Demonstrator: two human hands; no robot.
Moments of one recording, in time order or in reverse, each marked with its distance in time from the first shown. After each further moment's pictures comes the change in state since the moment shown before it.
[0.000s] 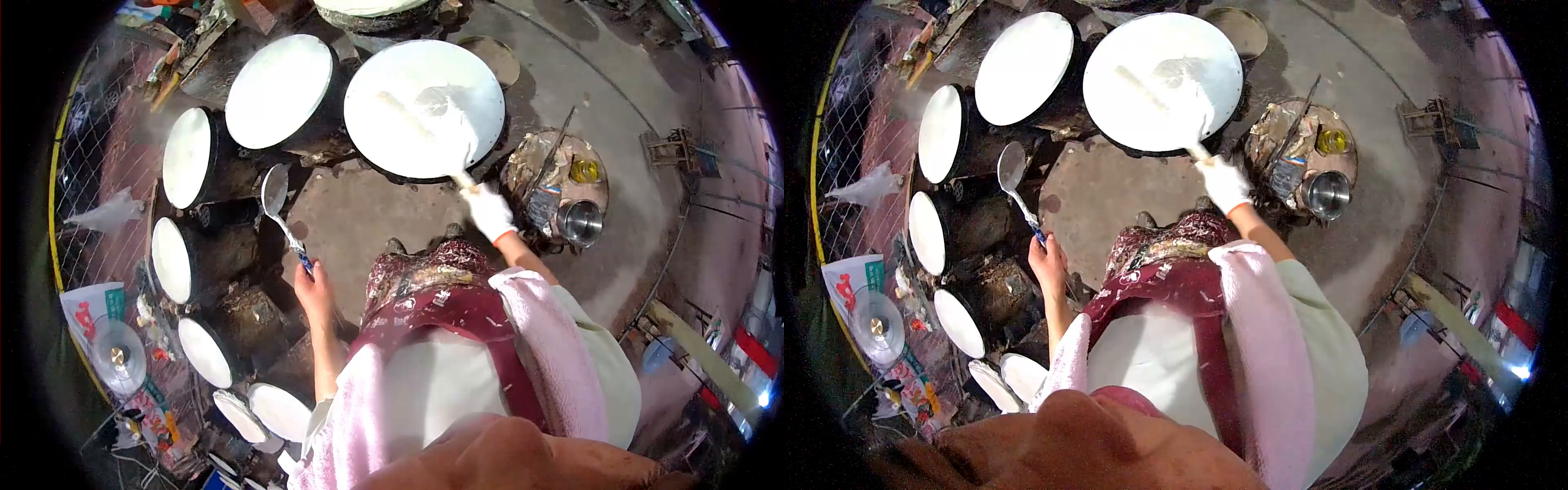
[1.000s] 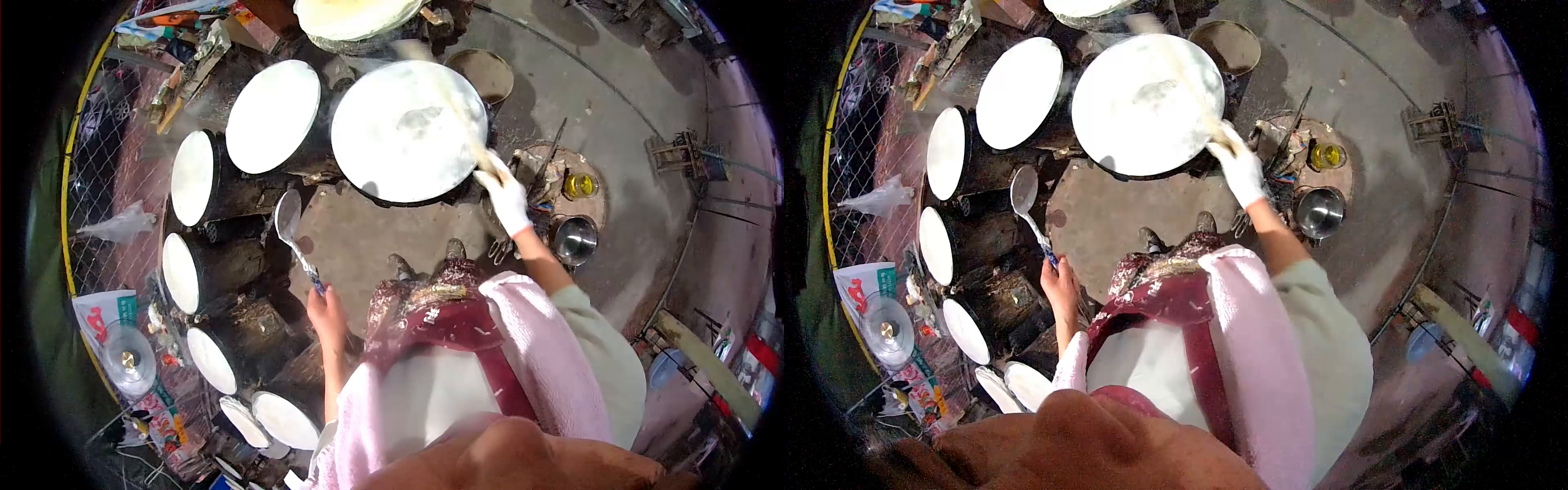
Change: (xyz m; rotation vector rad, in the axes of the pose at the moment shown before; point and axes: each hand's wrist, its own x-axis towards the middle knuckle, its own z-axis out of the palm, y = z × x) left_hand -0.040 0.019 0.046 0.083 -0.001 -0.004; right_hand 0.046 0.033 -0.074 0.688 0.268 -0.286
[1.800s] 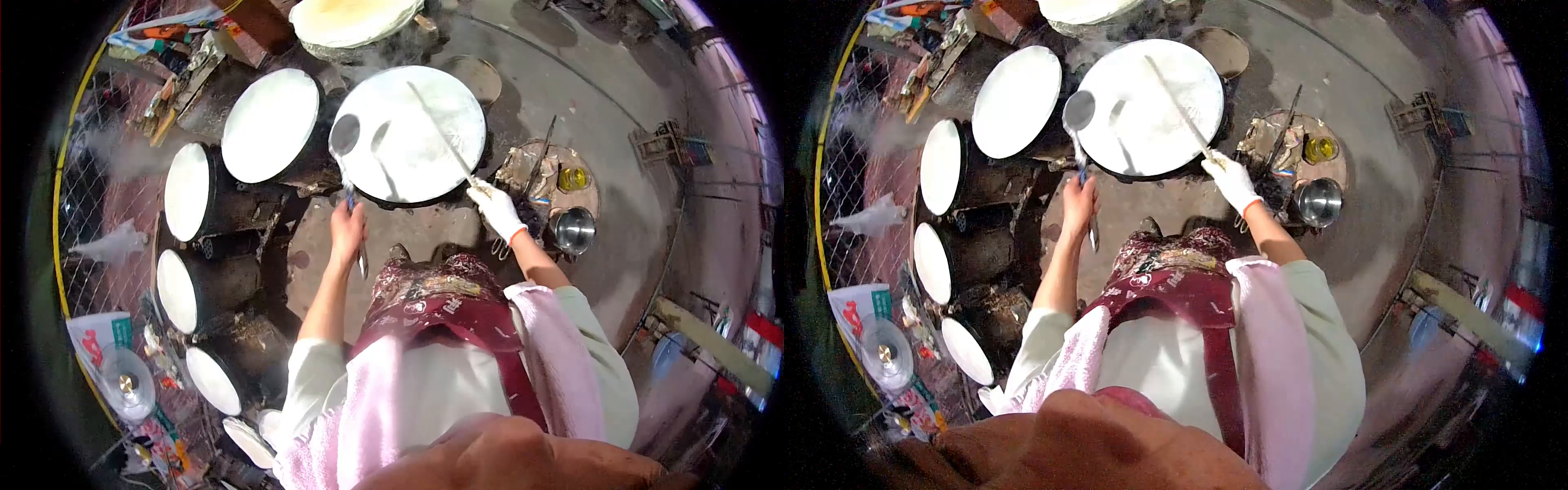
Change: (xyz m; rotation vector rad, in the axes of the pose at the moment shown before) left_hand 0.126 0.075 0.089 -0.243 -0.481 -0.088; right_hand -0.034 0.036 0.031 0.028 -0.168 0.324
